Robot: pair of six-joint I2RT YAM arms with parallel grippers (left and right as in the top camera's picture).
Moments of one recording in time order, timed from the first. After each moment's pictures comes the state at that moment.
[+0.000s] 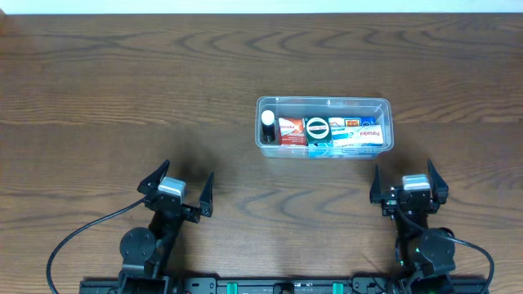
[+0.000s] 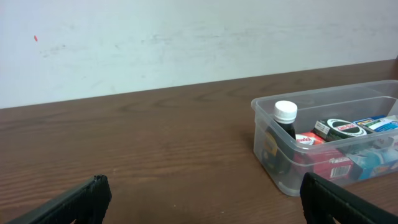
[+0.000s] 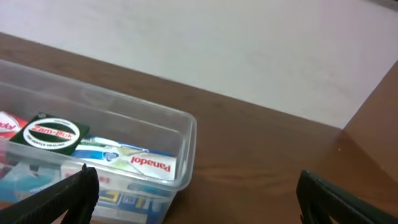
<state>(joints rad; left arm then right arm) -0.11 0.01 0.02 -0.09 0.20 0.01 0.21 0.01 0.01 -0.06 0.21 -0.23</state>
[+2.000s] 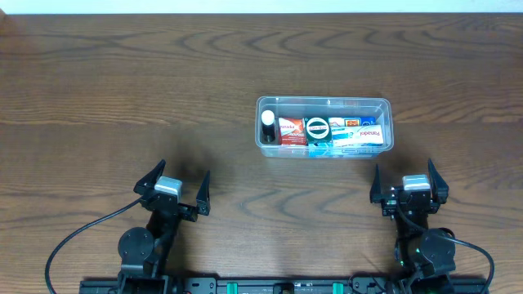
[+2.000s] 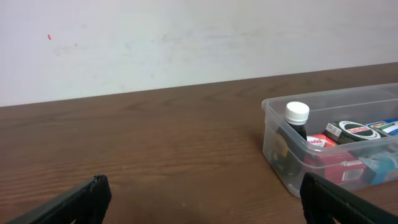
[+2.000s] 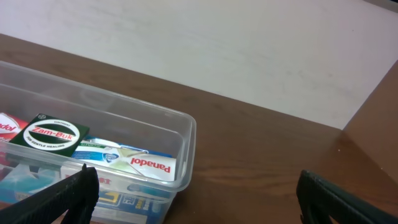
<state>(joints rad) -0.08 0.01 0.02 -0.09 0.20 0.01 0.21 0.01 0.01 -0.06 0.21 -0.23</state>
